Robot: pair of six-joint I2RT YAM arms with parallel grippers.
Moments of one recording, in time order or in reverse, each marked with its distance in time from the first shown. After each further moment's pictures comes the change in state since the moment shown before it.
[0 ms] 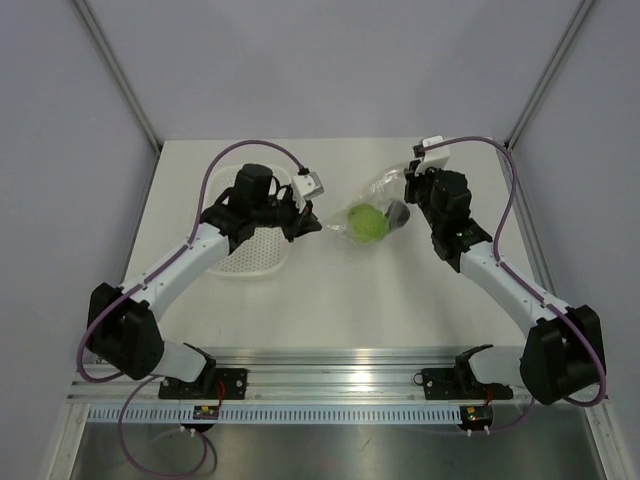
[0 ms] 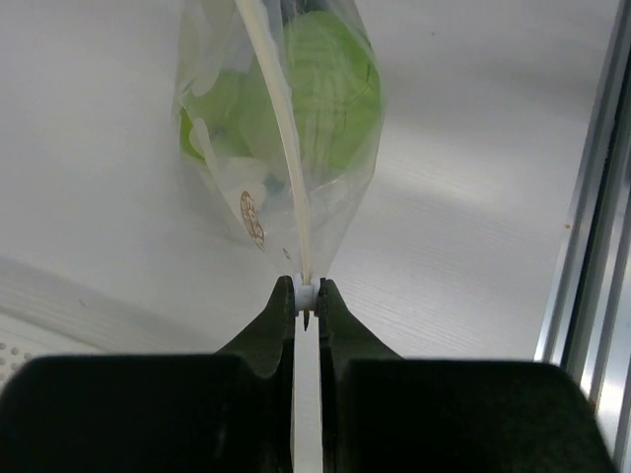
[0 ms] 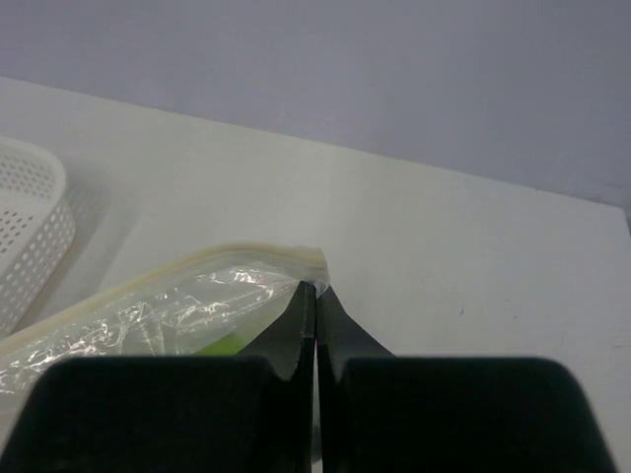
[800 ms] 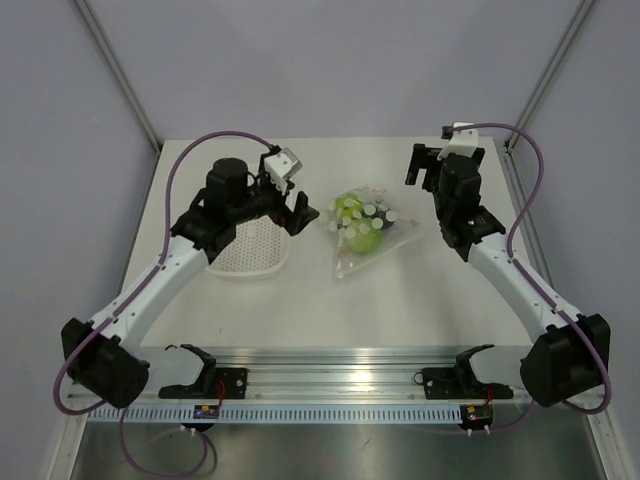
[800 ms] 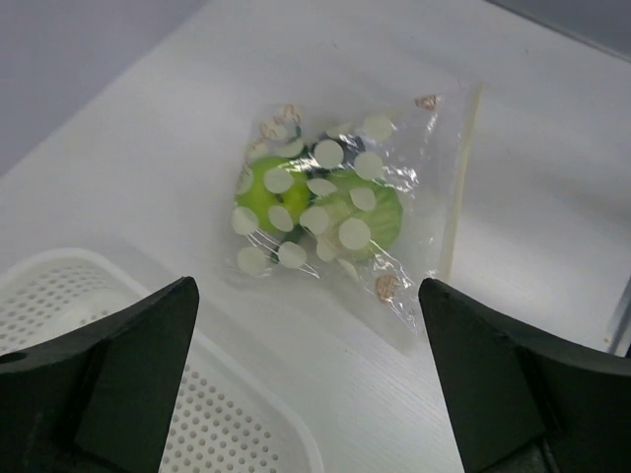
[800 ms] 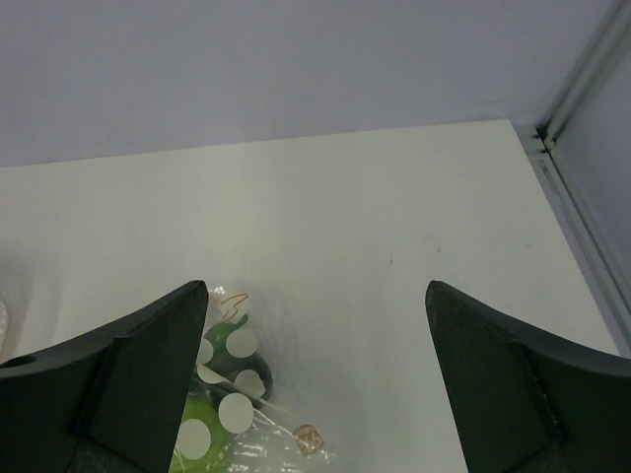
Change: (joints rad) left arm 0.016 -0.102 0.061 0.044 -0.188 -0.148; right arm -0.038 0.001 0.109 -0.138 0.245 0.112
